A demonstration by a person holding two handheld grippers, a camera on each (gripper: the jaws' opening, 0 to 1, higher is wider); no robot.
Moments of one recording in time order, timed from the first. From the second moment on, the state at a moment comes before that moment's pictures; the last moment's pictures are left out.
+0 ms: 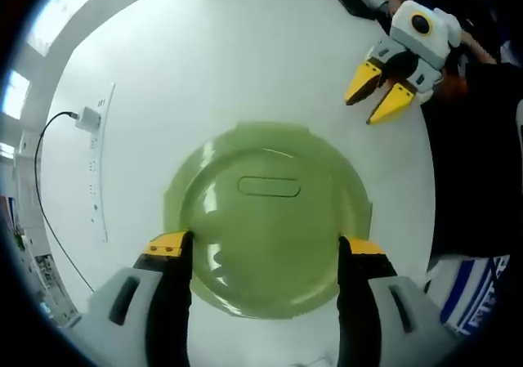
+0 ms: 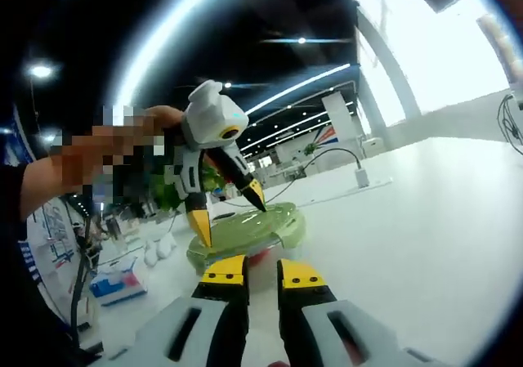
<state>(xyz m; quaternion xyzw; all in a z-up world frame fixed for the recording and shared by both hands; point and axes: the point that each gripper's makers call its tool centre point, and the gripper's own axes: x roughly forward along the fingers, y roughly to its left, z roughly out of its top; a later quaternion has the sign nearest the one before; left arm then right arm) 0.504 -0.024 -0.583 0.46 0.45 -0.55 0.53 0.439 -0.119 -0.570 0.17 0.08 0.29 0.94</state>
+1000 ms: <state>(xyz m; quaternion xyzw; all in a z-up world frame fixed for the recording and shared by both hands) 0.503 -0.024 -0.584 0.48 0.47 -0.53 0.52 0.502 -0.103 -0.591 0.48 0.19 0.24 0.82</state>
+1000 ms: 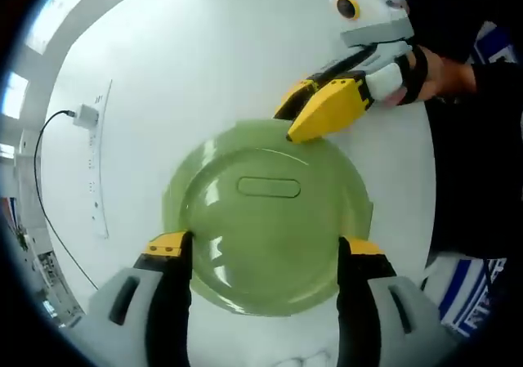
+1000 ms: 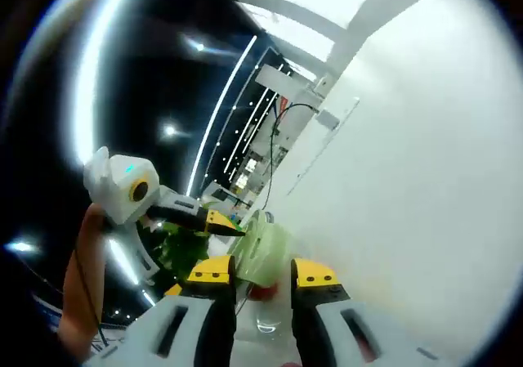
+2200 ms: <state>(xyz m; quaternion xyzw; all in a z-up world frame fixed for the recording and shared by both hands) 0.503 -0.023 -0.584 0.47 0.47 -0.53 0.53 0.512 -0.095 -0.592 0.53 0.19 0.20 0.80</state>
